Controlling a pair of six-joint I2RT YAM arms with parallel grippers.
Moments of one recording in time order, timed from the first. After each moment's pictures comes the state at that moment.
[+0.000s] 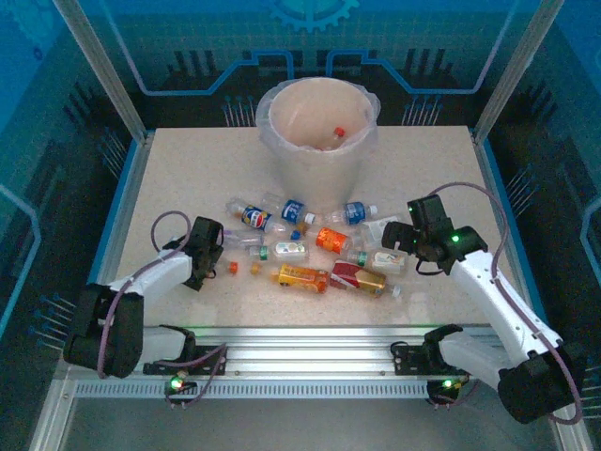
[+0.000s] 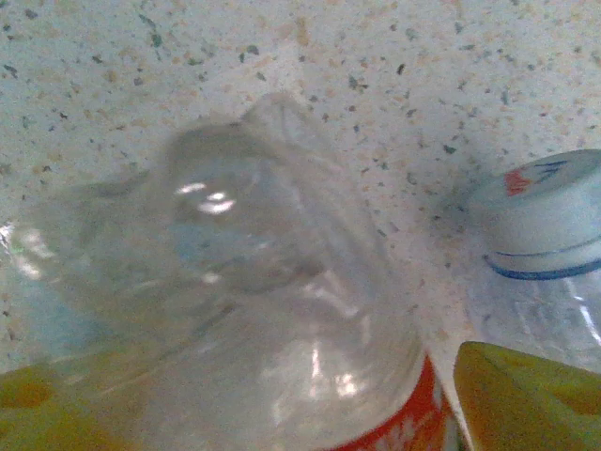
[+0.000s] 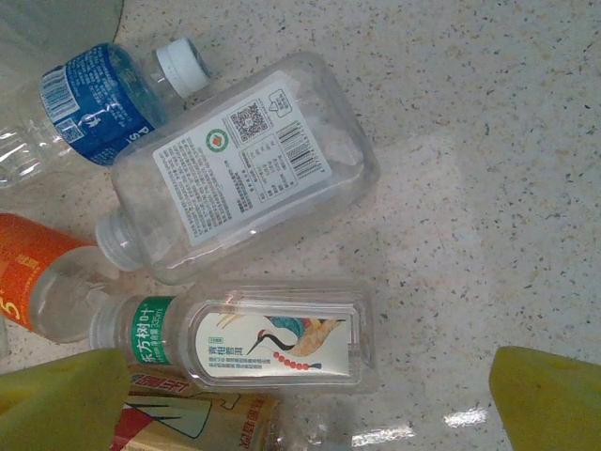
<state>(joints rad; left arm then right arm) -0.17 1.29 0.57 -0.52 -0.31 -1.35 0.31 1.03 0.89 -0.90 0.17 0.55</state>
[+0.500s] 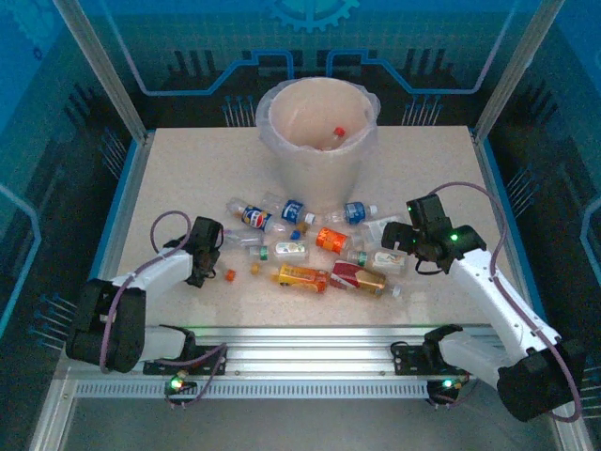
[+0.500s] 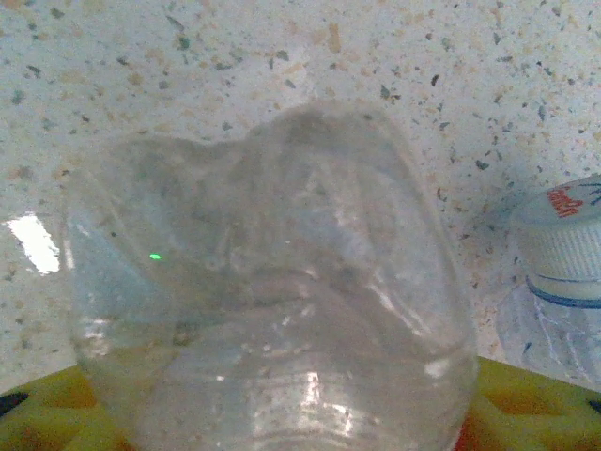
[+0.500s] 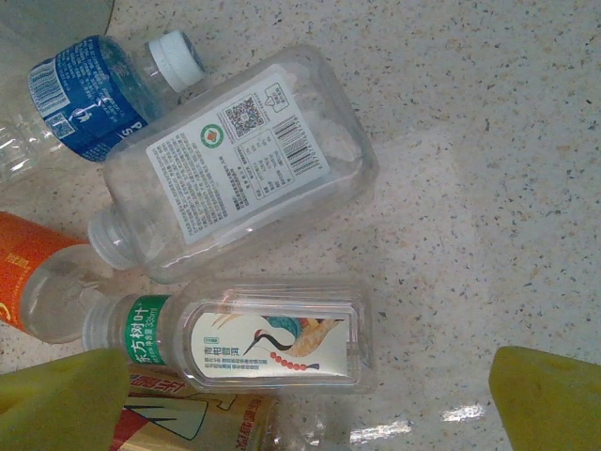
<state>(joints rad) -0.17 1.31 0.57 -0.53 -0.32 -1.37 0.31 1.04 0.89 -0.90 0.17 0.55</state>
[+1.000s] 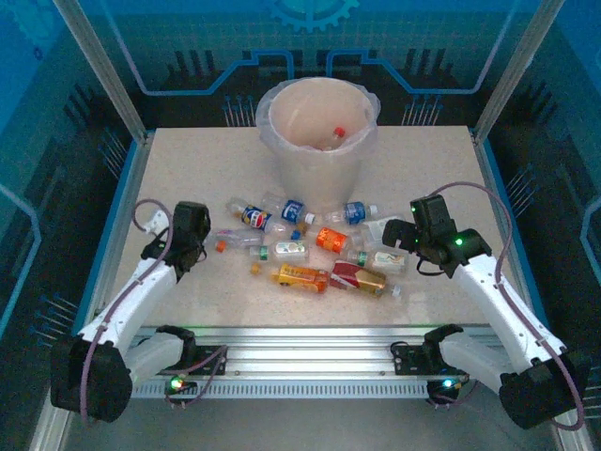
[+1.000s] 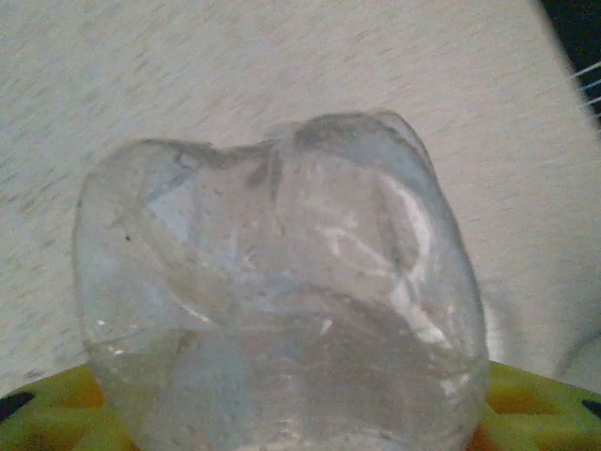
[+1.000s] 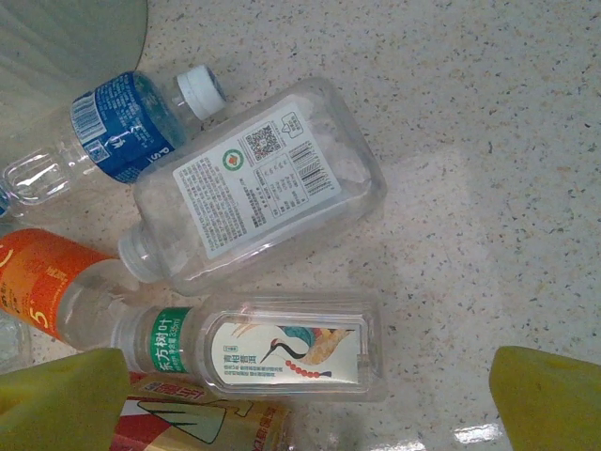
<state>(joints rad) -0.17 1.05 0.71 -0.48 -0.44 -1.16 0.31 1.00 0.89 -0.87 0.17 0.56</state>
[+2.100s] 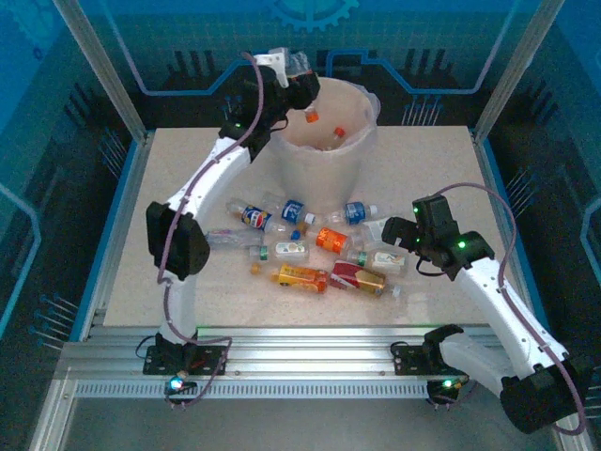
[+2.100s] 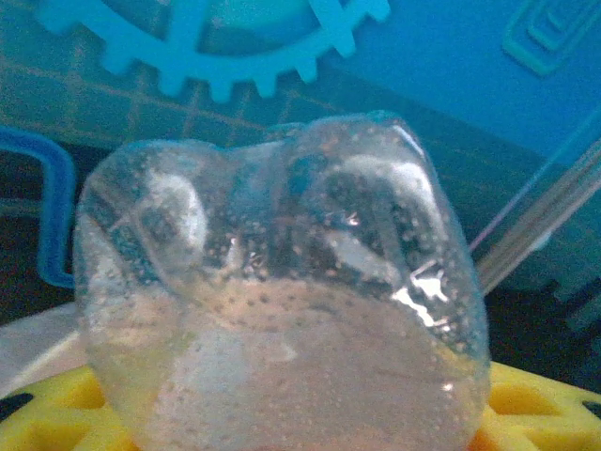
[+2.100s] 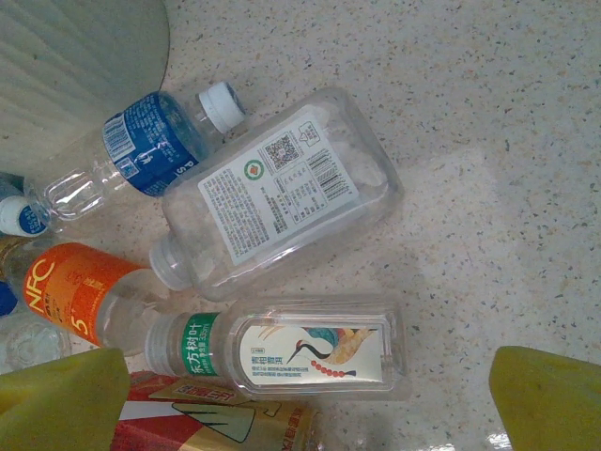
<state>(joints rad) -0.39 2.09 2.11 -0.12 0.07 -0.45 0.31 0.97 0.89 -0.86 0.15 0.61</state>
